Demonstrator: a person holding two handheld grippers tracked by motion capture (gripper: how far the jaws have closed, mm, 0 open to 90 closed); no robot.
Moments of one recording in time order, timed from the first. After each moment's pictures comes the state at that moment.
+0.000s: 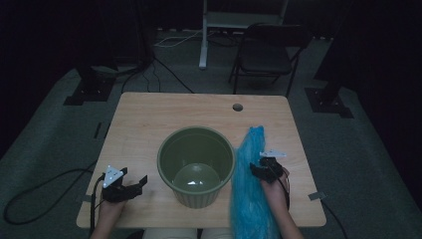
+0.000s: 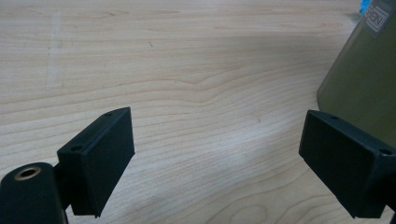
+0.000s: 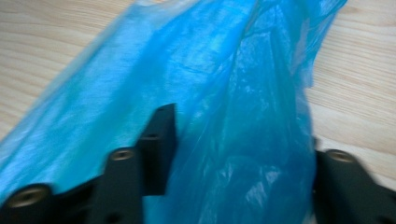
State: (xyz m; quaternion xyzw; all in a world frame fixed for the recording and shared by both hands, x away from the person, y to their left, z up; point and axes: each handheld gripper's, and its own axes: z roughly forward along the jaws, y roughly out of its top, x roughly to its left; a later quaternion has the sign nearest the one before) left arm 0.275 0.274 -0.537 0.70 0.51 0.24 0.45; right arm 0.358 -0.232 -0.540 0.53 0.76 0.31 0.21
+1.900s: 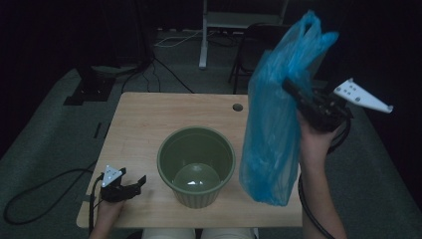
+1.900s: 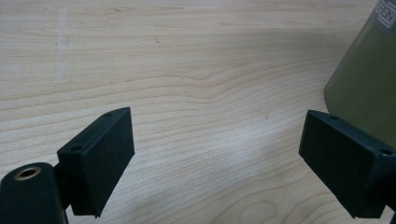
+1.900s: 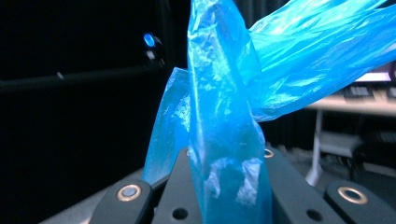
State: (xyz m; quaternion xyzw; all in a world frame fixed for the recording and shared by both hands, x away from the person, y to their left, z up) left arm 0.276 0.278 -0.537 0.70 0.51 0.24 0.44; right arm 0.306 -0.254 -0.221 0.32 0.60 0.67 0.29
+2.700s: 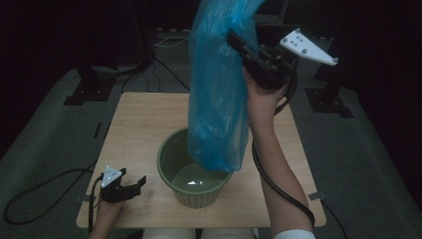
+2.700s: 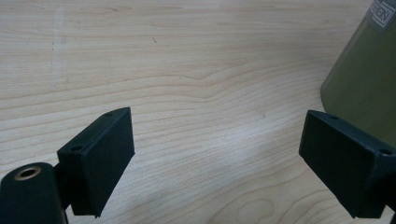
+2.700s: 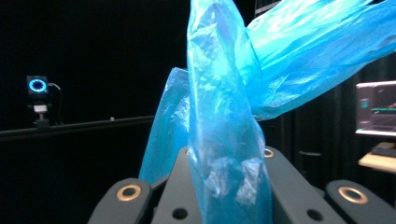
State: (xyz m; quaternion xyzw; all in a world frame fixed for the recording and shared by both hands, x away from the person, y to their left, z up) left arm 0.275 0.279 -0.538 0.70 0.51 0.24 0.44; right arm 0.350 -0.140 -0.161 0.23 0.57 0.75 0.25
